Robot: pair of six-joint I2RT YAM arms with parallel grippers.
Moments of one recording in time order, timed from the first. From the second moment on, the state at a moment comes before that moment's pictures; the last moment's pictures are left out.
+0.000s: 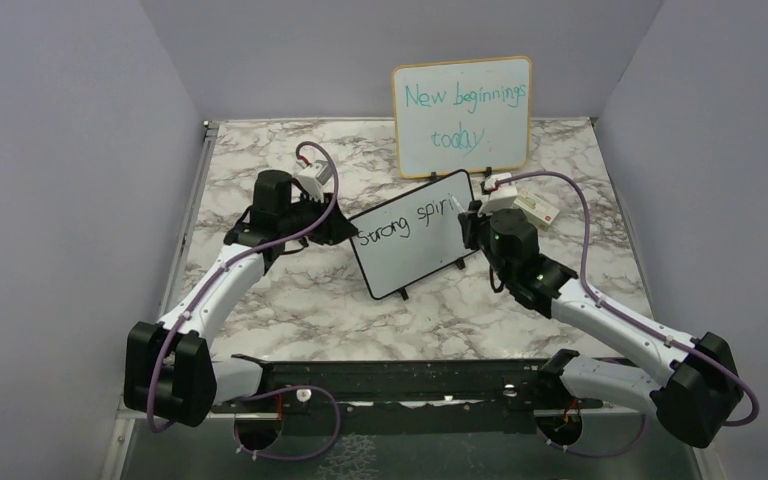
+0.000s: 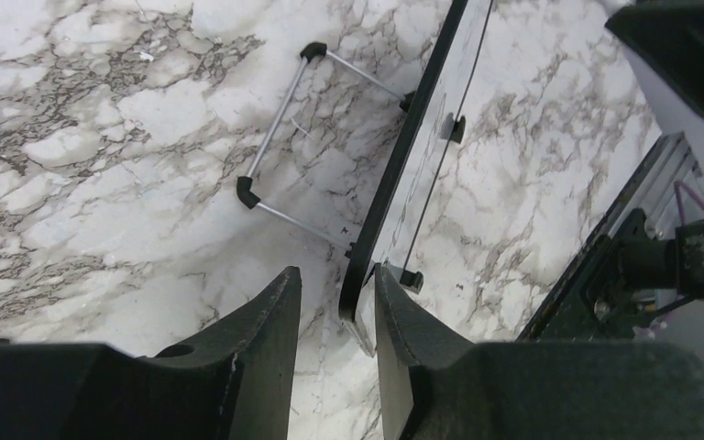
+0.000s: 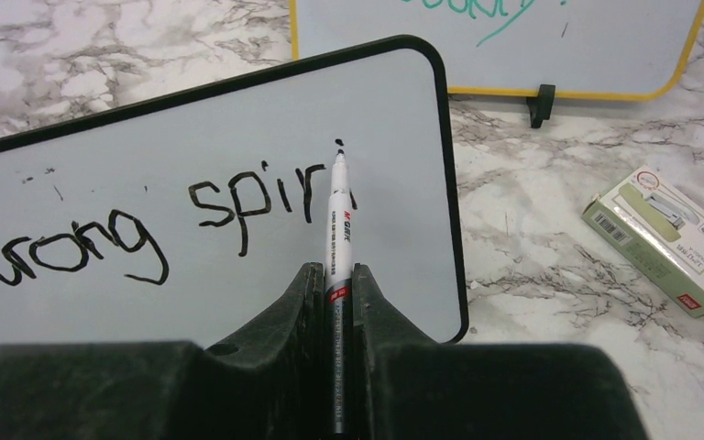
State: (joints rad) left arm -0.27 1.25 0.87 -0.20 0.63 -0.19; right arm 0.69 1.07 0.70 0.10 0.43 0.18
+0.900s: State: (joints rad) left arm -0.20 1.29 0.86 -0.05 0.80 -0.27; right arm 0.69 0.99 0.65 0.10 0.41 0.17
